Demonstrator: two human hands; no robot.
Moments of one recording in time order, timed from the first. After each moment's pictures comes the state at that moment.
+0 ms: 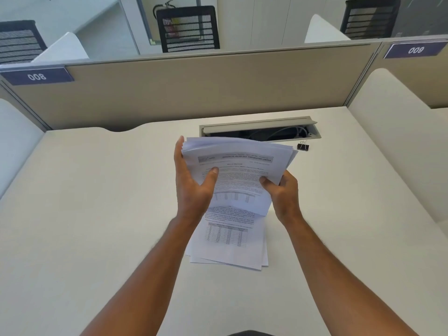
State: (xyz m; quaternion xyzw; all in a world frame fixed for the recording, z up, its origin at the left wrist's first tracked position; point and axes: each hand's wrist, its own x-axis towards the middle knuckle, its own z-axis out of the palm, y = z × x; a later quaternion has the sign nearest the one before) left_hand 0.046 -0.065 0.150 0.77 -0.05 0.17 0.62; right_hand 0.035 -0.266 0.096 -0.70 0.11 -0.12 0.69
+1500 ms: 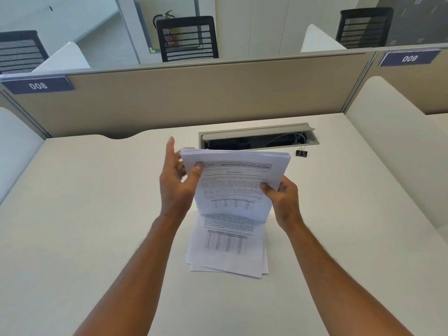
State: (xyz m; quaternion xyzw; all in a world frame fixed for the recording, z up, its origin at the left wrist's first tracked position) left_hand 0.073 -0.037 0.149 0.76 -0.07 0.17 0.62; right_hand 0.035 -0.269 0.099 -0.71 0.11 -0.11 0.69
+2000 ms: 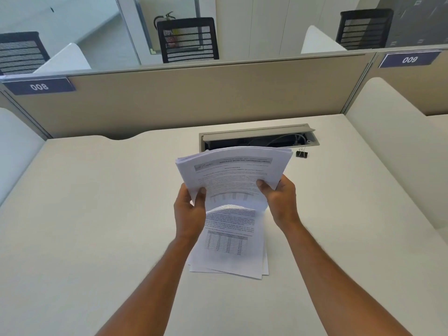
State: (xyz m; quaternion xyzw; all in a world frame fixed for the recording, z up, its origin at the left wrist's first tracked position) left_hand 0.045 -0.056 0.095 0.75 0.04 0.12 0.64; right_hand 0.042 -0.264 0.098 -0.72 0.10 -0.13 0.67
